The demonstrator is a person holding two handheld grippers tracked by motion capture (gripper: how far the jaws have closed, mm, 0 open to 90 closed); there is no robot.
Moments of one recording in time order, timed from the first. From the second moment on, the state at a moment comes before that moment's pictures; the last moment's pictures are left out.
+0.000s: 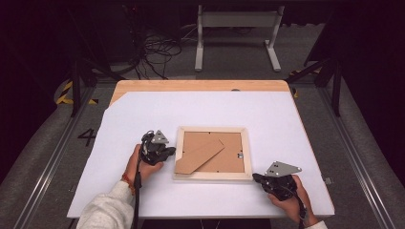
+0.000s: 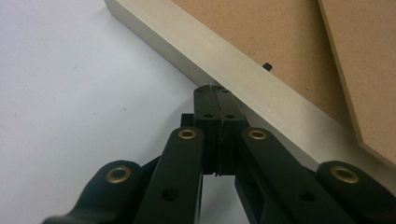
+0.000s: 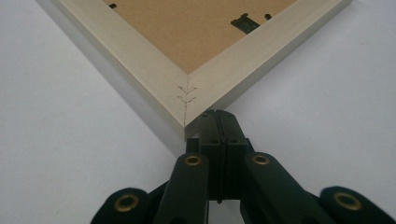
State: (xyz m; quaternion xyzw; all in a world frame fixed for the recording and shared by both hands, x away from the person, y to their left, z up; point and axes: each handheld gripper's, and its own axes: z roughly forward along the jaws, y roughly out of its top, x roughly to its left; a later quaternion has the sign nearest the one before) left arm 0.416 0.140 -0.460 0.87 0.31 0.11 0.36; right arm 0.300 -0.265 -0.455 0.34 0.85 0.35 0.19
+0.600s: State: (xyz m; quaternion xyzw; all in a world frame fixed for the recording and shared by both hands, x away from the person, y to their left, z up) left arm 0.418 0.137 -0.460 0.87 0.32 0.12 0.35; right arm 0.301 -0.265 -0.456 0.34 0.85 0.36 0.16
